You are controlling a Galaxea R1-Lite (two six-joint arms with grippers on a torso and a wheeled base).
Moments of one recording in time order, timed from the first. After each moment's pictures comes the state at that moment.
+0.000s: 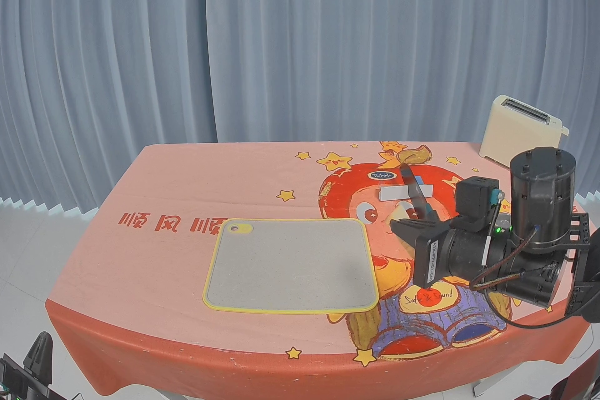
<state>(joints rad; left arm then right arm) 0.00 0.02 -0.02 0.00 0.00 0.00 0.83 1.55 -0.72 -0.42 -0.27 0.24</state>
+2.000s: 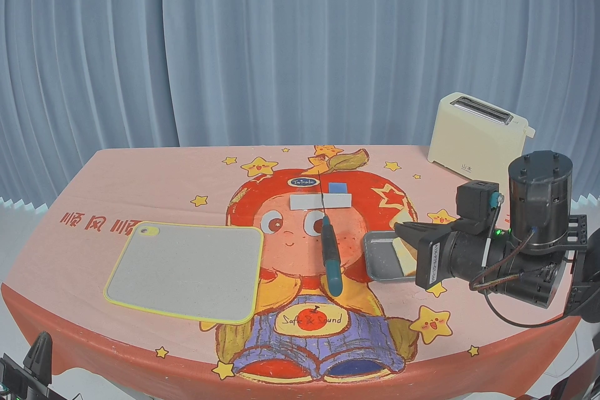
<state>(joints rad) 0.00 0.02 -0.02 0.00 0.00 0.00 0.82 1.56 -0.70 -0.42 -0.27 0.23</state>
